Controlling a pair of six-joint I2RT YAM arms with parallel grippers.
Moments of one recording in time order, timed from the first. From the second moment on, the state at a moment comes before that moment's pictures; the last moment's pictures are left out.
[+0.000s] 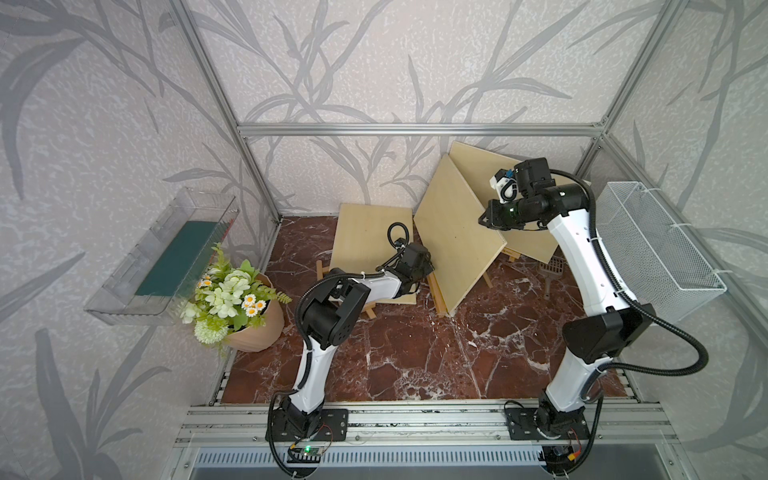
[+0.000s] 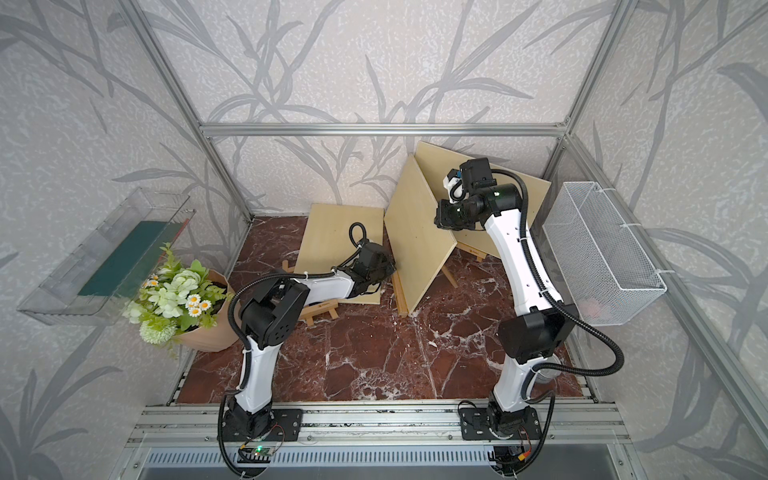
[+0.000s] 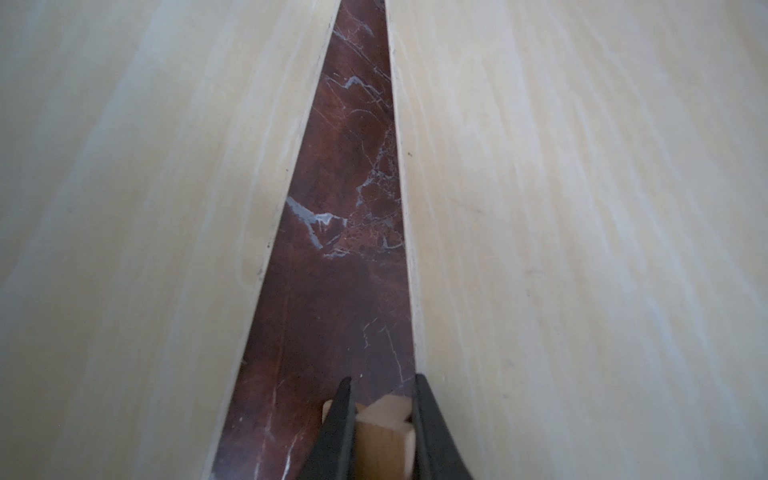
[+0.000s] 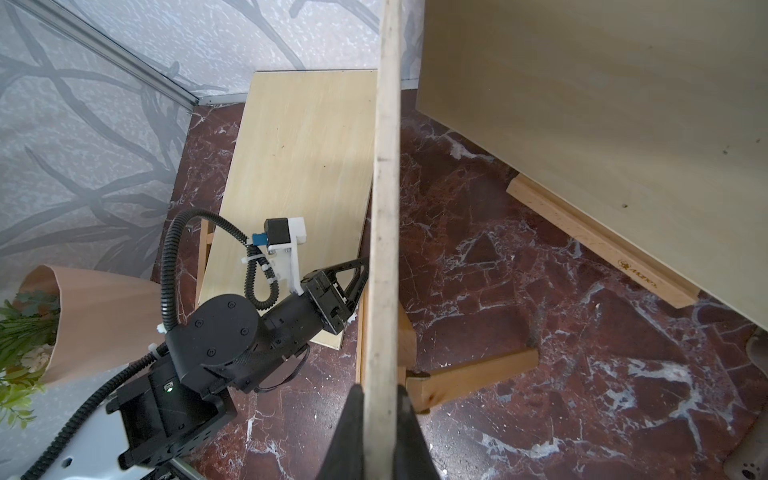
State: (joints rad) left arm -0.61 2.13 1.34 0.17 -0.10 -1.03; right arm 0.25 1.77 2.08 -1.20 -0.31 0.23
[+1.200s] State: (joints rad) left arm -0.63 2.12 1.33 0.11 -0.18 -0.98; right arm 0.30 1.28 1.58 -1.15 -0.24 0.19
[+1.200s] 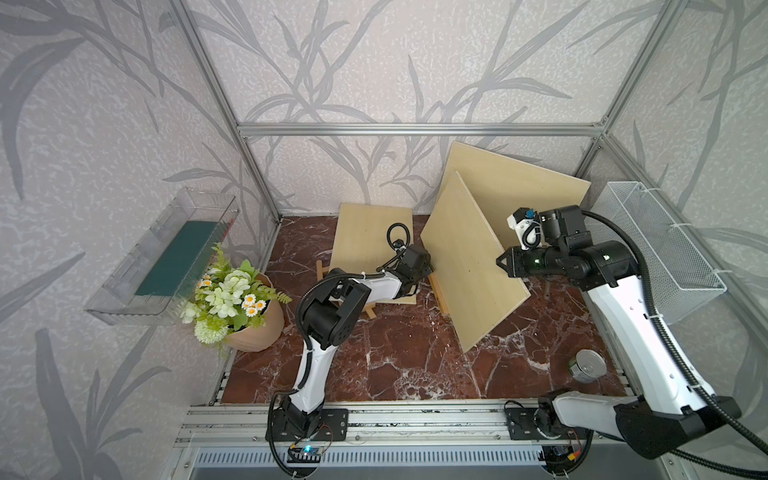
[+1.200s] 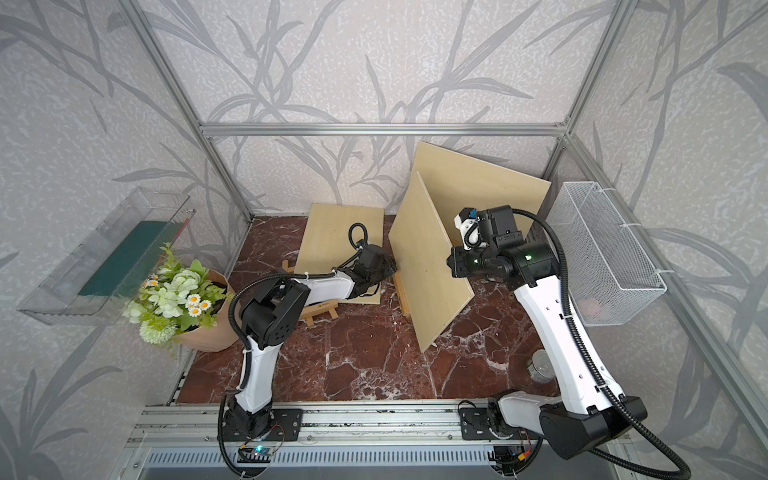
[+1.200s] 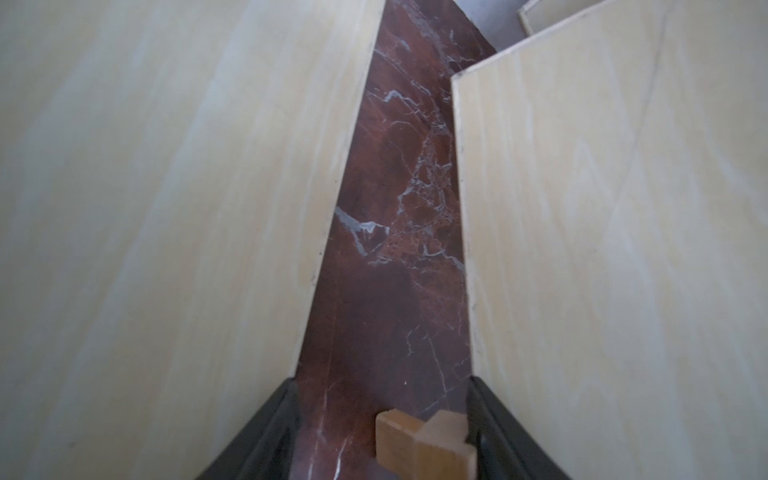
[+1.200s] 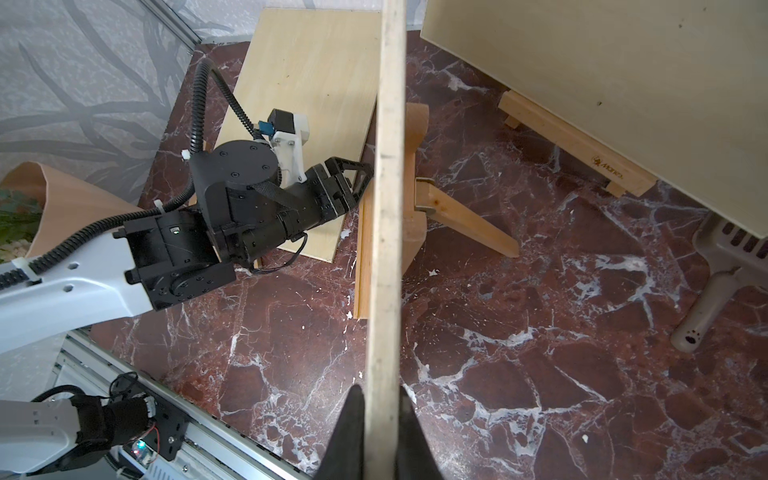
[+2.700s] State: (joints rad) left arm -0.43 1.27 0.95 -0.47 -0.60 -0.81; right arm 0.81 2.44 2.32 -1.25 0.07 0.21
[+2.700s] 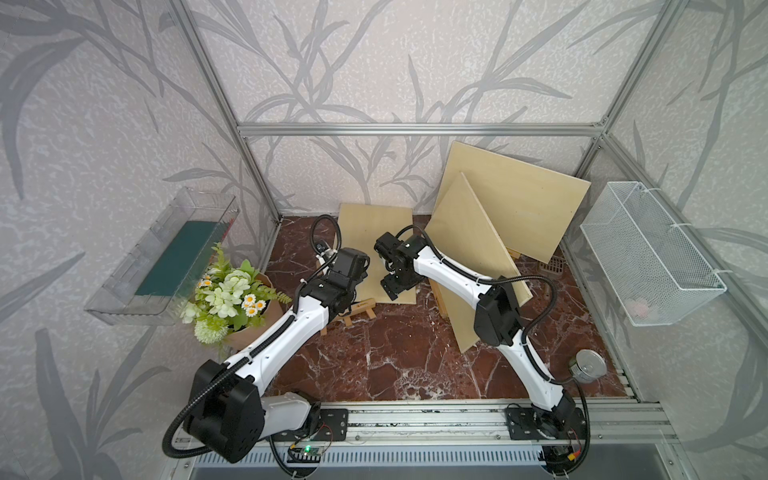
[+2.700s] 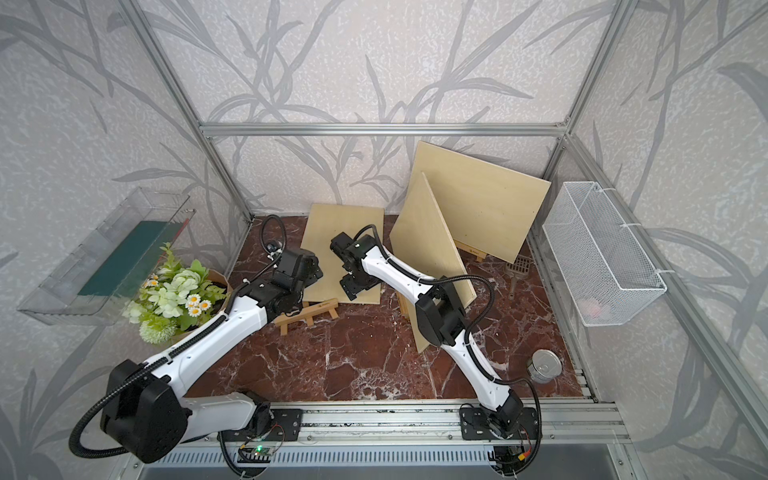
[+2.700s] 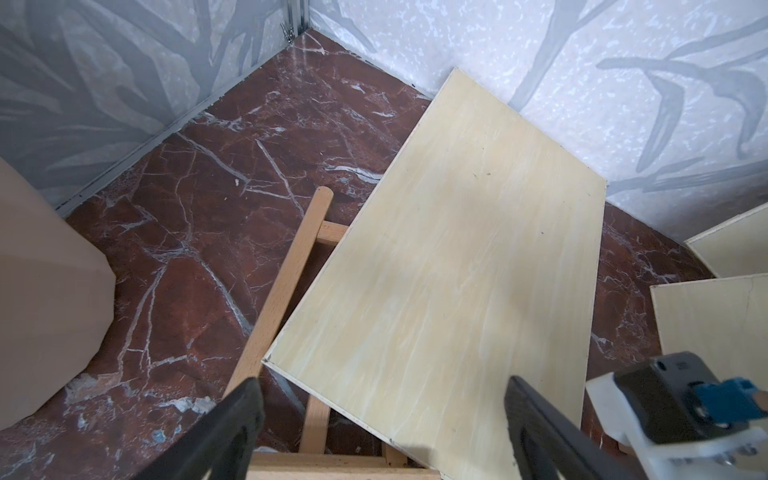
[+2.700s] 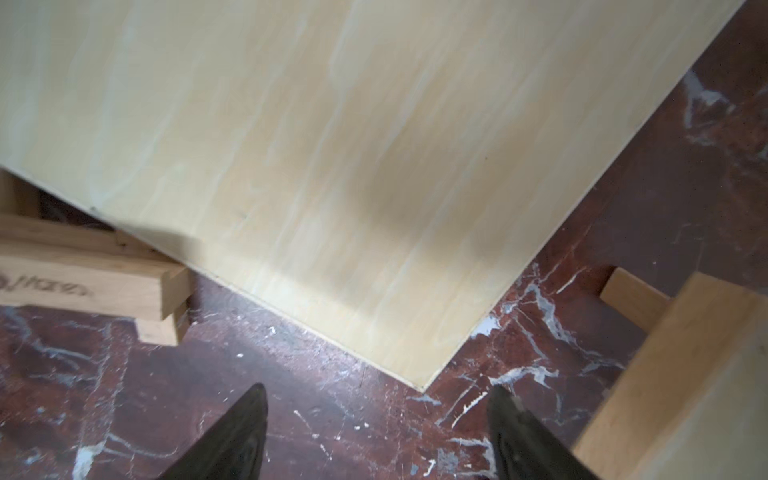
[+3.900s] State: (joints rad) left arm -0.48 1.33 0.96 -0.43 -0.62 -0.76; right arm 0.54 2.12 1.64 -0.99 0.04 0.33
